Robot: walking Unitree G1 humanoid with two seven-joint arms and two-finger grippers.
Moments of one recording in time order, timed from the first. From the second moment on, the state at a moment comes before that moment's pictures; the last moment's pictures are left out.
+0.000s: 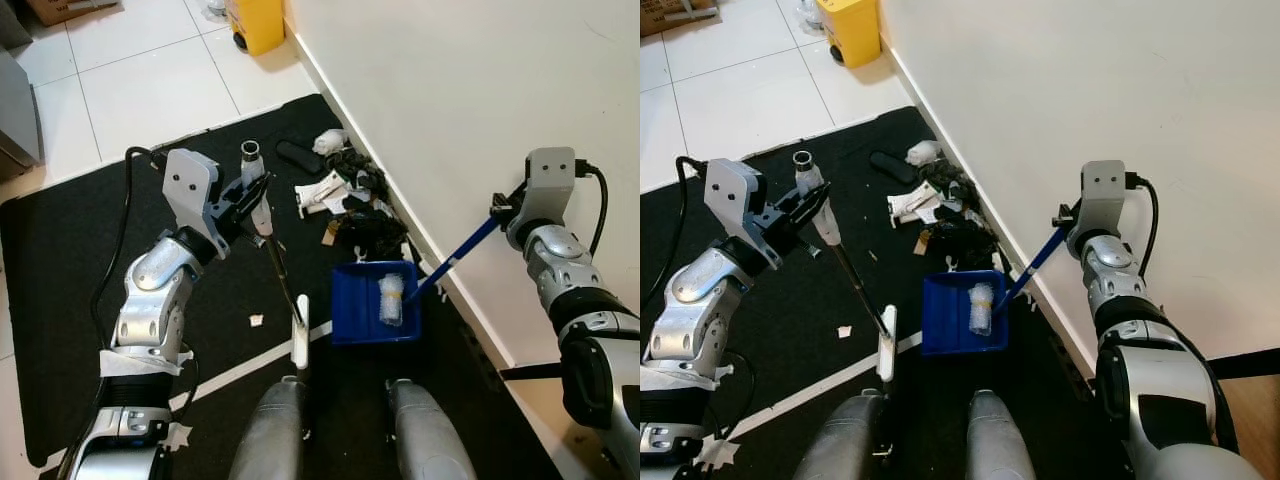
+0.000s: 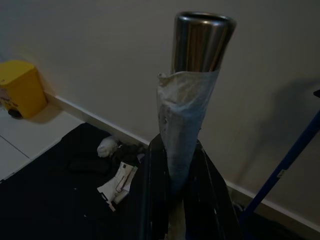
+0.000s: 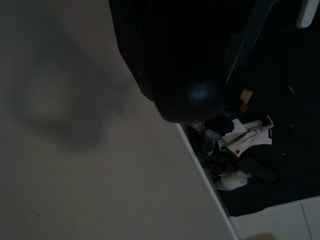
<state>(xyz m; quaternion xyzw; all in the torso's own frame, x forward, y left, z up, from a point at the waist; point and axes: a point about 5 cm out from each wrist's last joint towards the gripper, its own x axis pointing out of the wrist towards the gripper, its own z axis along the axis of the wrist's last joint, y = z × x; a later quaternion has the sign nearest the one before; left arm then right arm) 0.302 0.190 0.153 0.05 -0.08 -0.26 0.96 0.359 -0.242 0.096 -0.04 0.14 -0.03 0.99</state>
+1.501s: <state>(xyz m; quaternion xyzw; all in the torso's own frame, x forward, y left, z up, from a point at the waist) 0.322 0.188 0.161 0.06 -0.10 -0.23 0.97 0.361 -0.271 0.120 -0.03 0.14 -0.04 0.99</state>
